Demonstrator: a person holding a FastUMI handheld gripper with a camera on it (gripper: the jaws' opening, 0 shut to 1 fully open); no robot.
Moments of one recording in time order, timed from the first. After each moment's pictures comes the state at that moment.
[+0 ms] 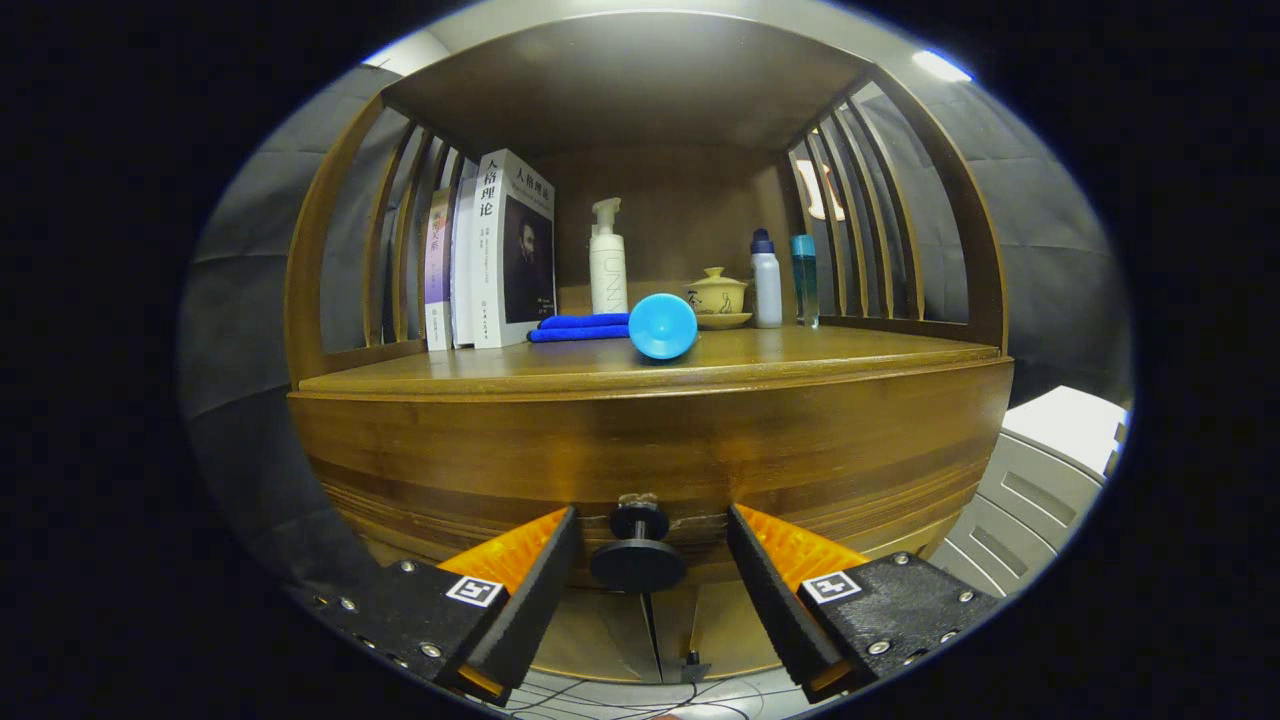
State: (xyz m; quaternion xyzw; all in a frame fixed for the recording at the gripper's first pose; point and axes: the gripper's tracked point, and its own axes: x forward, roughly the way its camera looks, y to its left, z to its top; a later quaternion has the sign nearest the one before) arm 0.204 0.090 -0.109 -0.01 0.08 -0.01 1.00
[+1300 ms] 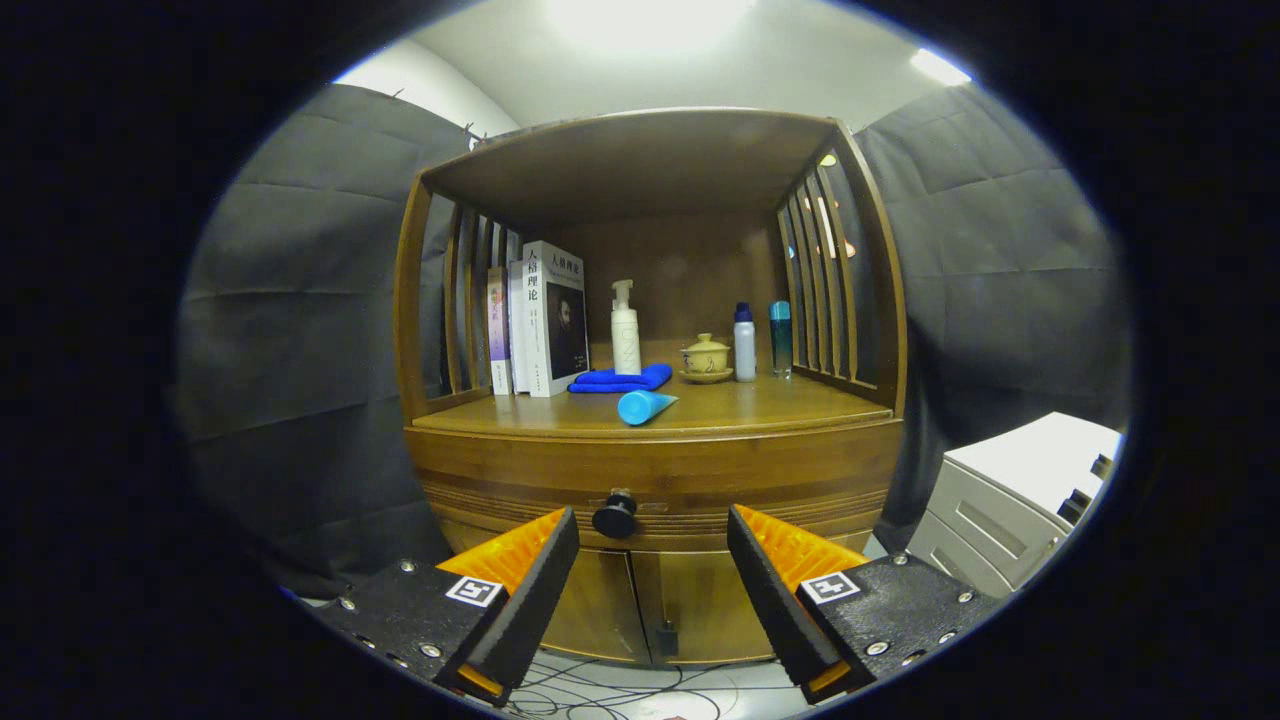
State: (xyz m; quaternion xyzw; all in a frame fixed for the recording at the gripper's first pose) arm 0.068 0.047 -0.032 -0.01 0.03 0.05 1.00
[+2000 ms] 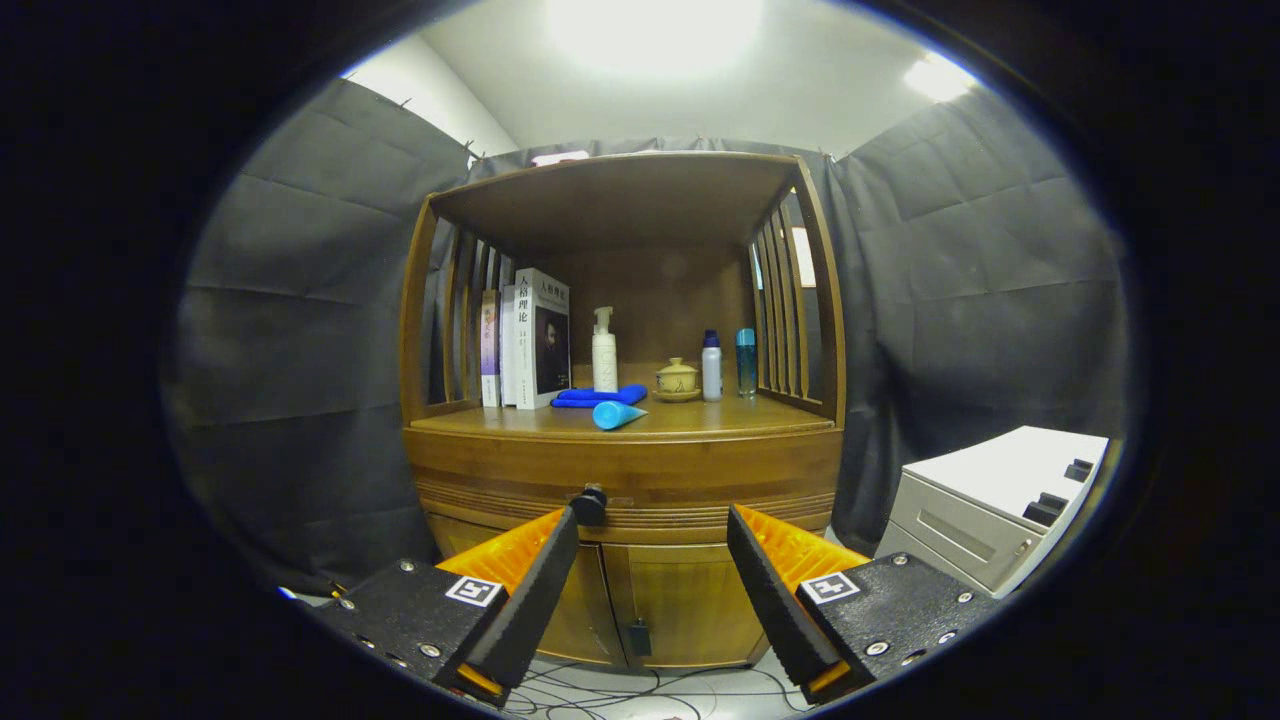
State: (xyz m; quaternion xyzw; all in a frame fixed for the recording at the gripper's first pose) arm 0.021 0.028 -0.035 -0.01 0.00 0.03 1.00
